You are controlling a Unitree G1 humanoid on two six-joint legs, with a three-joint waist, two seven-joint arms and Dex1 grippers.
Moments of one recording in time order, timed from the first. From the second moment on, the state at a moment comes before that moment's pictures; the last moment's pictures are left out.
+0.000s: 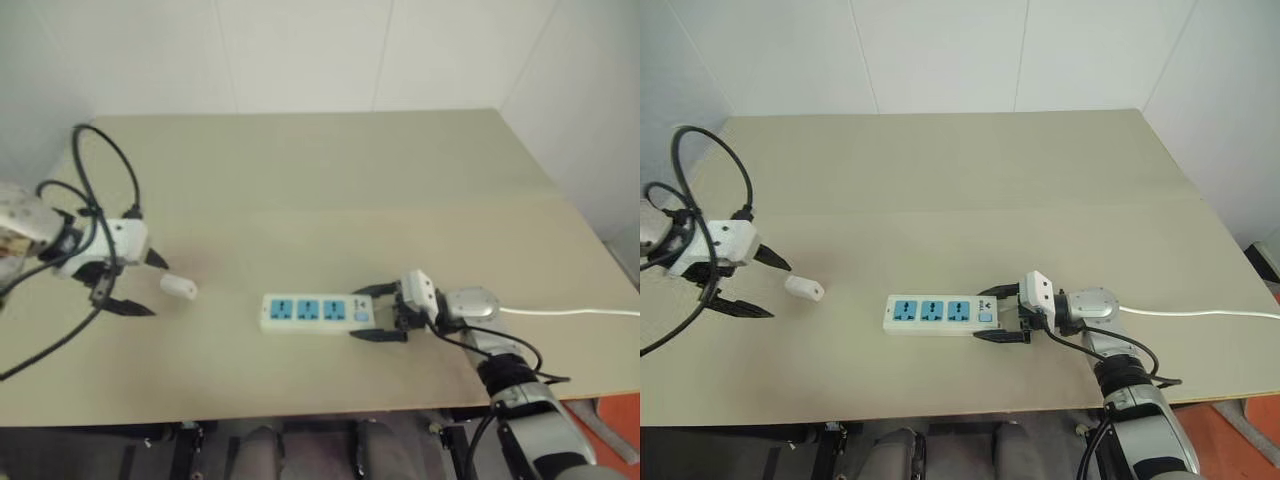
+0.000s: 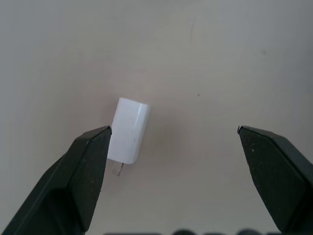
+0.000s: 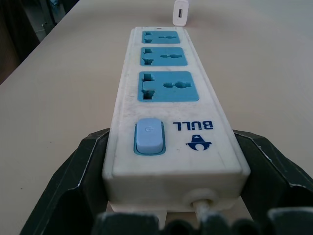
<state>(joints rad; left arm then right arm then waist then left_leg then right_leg) -0.80 1.23 -0.42 0.48 -0.15 -0.10 -1.61 -0.52 -0.42 0.15 0.60 0.26 -0.37 1.44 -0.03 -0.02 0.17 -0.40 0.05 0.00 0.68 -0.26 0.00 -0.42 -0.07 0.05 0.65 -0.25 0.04</state>
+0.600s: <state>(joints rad) -1.03 1.05 -0.59 0.75 0.13 -0.28 -1.61 -0.52 -0.42 0.15 0.60 0.26 -0.37 1.43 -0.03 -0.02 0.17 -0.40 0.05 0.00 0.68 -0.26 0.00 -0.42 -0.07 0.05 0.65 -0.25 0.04</state>
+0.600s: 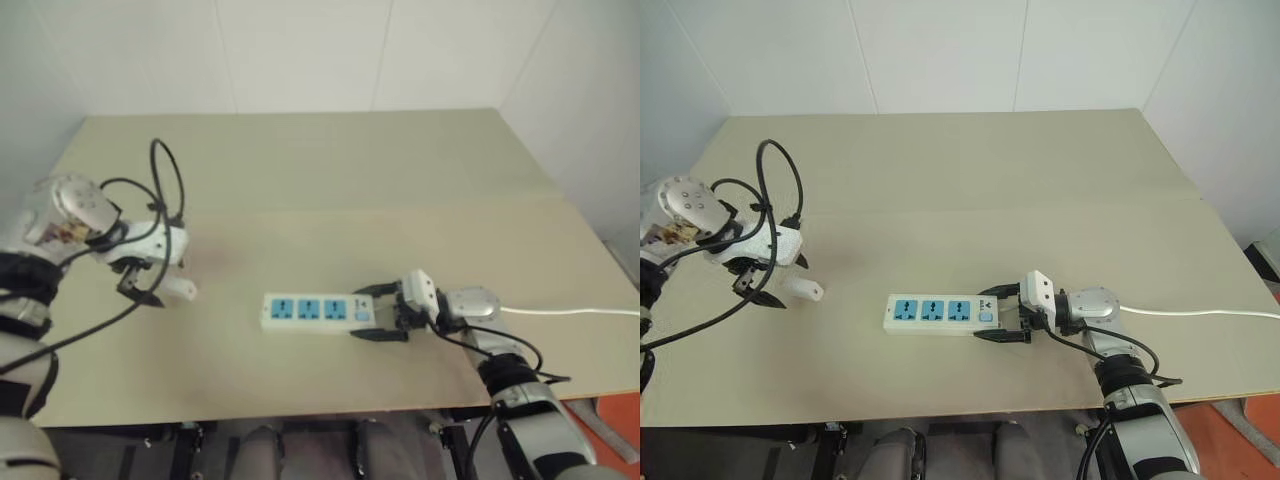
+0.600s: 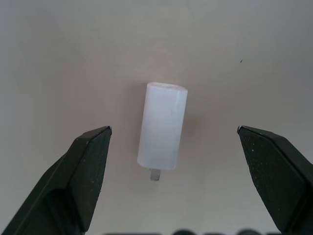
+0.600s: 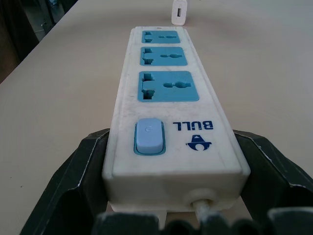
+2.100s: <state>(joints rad) -1.01 0.89 -0.53 0.80 0.38 -0.53 -1.56 -0.46 -0.41 0.15 0.51 0.26 -0.32 1.35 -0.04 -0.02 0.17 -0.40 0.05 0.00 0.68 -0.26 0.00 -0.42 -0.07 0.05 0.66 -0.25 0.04</state>
